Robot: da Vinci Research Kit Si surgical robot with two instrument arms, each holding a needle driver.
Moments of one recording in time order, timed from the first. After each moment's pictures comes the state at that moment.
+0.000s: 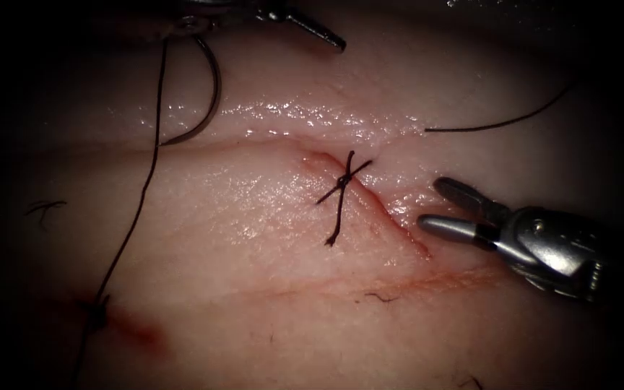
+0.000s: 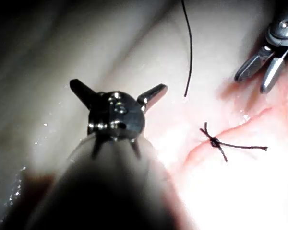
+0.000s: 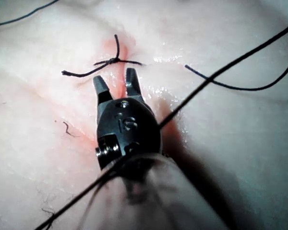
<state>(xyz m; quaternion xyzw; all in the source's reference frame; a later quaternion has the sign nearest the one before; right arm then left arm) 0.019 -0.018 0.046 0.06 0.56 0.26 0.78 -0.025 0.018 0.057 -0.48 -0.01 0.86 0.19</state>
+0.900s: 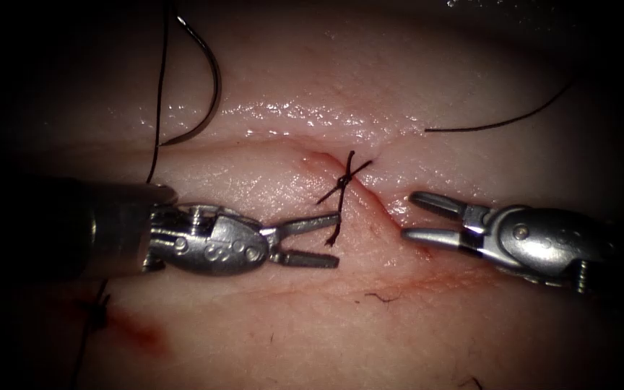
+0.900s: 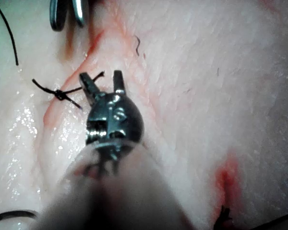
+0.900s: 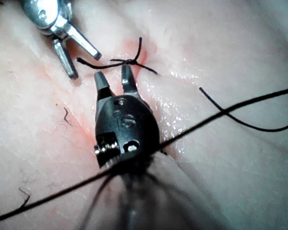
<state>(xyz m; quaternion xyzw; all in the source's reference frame) 0.020 -0.018 0.046 0.06 0.59 0.15 0.79 -0.029 0.000 0.062 -0.56 0.04 0.83 -0.05</state>
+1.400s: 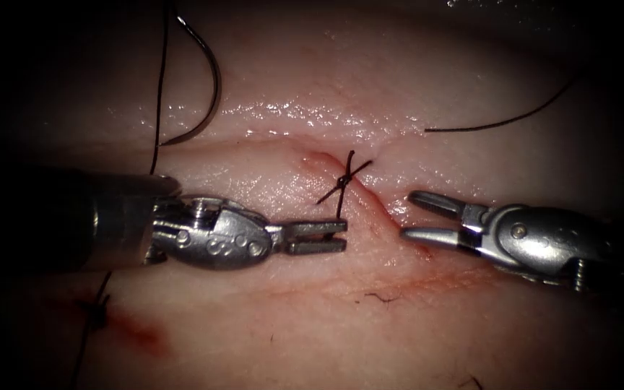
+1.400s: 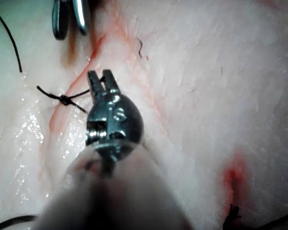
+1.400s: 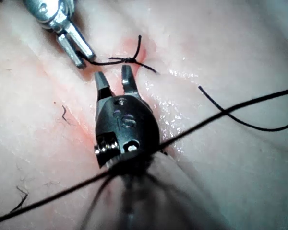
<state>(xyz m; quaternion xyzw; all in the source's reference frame) 0.020 -0.018 0.046 0.06 0.59 0.15 0.79 -0.029 0.001 0.061 -0.57 0.04 0.82 -0.06</state>
